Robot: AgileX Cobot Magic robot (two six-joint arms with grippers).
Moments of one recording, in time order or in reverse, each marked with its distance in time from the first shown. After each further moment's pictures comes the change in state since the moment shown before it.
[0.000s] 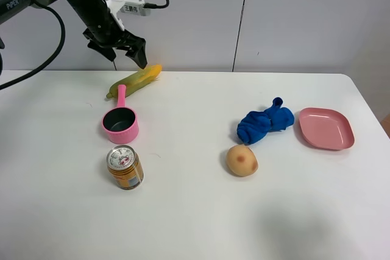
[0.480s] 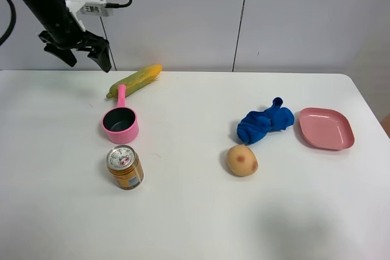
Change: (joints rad) left arm 0.132 -0.184 0.264 0.057 0.017 -0.018; right arm 0.000 0.000 0.000 0.000 0.000 0.000
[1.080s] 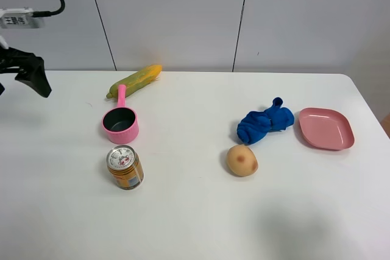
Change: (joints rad) left arm 0.195 -0.494 0.561 0.022 -0.021 -0.016; right arm 0.000 0.000 0.000 0.000 0.000 0.000
